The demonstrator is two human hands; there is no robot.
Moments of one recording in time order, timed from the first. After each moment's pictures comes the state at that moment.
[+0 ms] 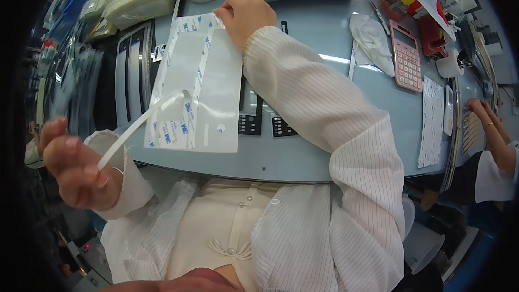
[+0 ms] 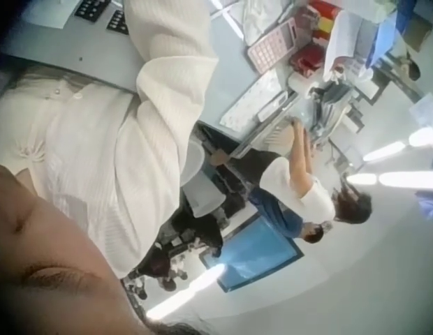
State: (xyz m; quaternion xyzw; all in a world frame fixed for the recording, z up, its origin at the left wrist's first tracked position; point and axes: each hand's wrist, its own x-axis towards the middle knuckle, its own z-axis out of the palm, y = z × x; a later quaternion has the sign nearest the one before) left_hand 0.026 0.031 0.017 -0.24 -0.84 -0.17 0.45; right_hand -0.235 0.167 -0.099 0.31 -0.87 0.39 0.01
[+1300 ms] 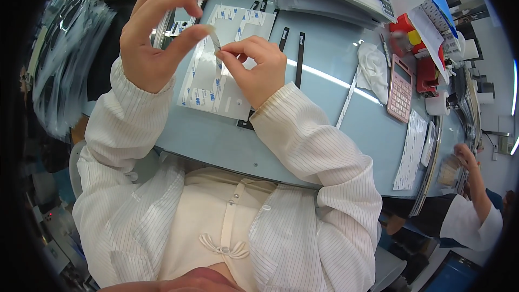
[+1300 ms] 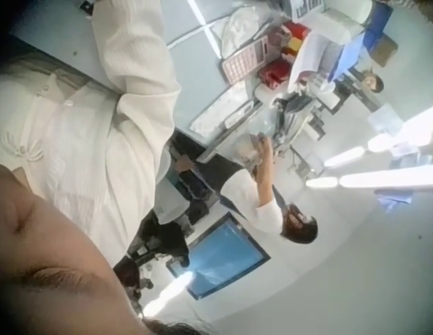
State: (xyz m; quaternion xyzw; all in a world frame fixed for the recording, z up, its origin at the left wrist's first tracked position) left_hand -0.071 0.030 -0.032 -0.15 -0.86 -0.21 0.45; right_hand -0.161 0.203 -0.103 0.43 -0.72 0.55 -0.01
